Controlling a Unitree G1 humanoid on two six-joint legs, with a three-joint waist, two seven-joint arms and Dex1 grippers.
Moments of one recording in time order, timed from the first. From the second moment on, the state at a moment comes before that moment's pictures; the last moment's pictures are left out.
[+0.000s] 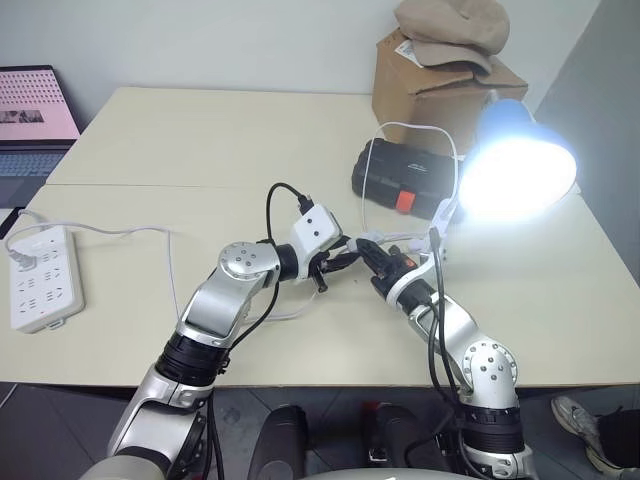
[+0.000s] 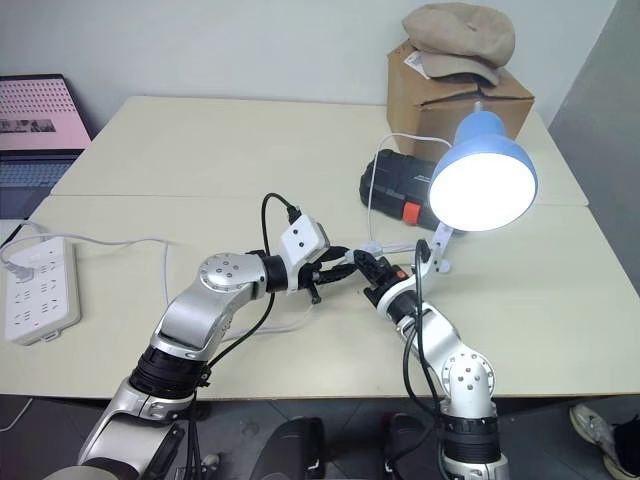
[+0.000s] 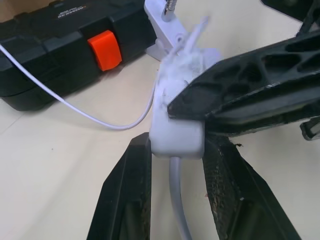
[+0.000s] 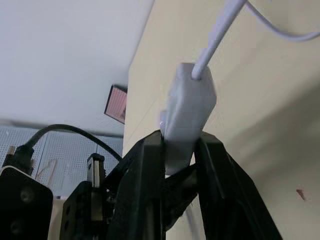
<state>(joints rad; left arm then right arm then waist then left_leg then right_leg) -0.53 0.42 -0.26 -0.11 -0.13 0.52 -0.80 -0.18 0.08 -0.01 -0.29 1.34 0.64 -0.33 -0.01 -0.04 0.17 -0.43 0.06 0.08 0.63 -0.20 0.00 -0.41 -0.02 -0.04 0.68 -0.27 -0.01</state>
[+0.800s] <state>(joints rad) -0.53 0.43 -0.26 -0.11 -0.13 0.50 -0.80 -0.15 0.05 -0.03 -0.30 1.36 0.67 -0.30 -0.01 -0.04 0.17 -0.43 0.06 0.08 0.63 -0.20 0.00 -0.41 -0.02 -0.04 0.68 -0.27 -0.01</state>
